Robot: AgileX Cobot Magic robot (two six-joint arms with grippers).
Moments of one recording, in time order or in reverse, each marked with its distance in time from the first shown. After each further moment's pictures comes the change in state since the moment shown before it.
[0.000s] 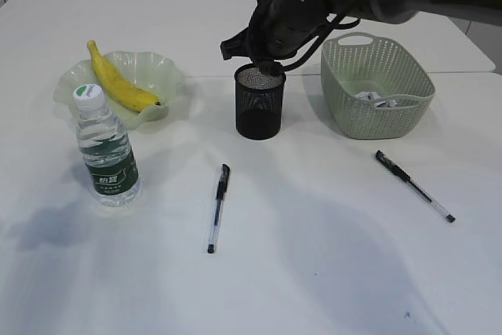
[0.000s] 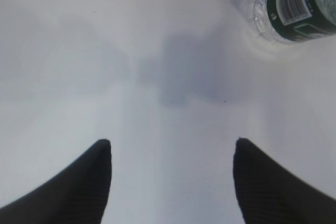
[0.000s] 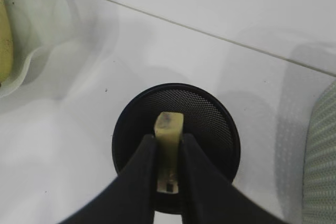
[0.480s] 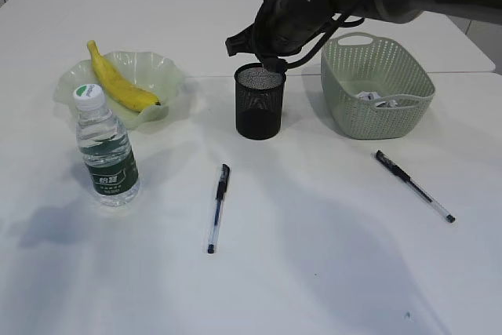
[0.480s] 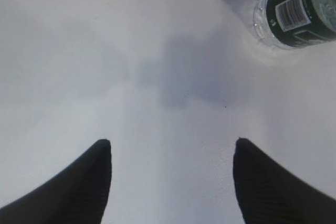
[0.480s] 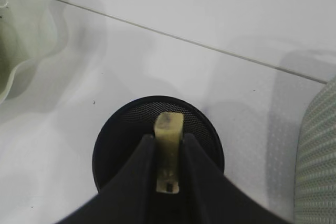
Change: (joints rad) left arm 0.000 0.000 0.000 0.002 -0.014 0.000; right arm -0.014 0.005 0.000 -0.011 -0.033 0.007
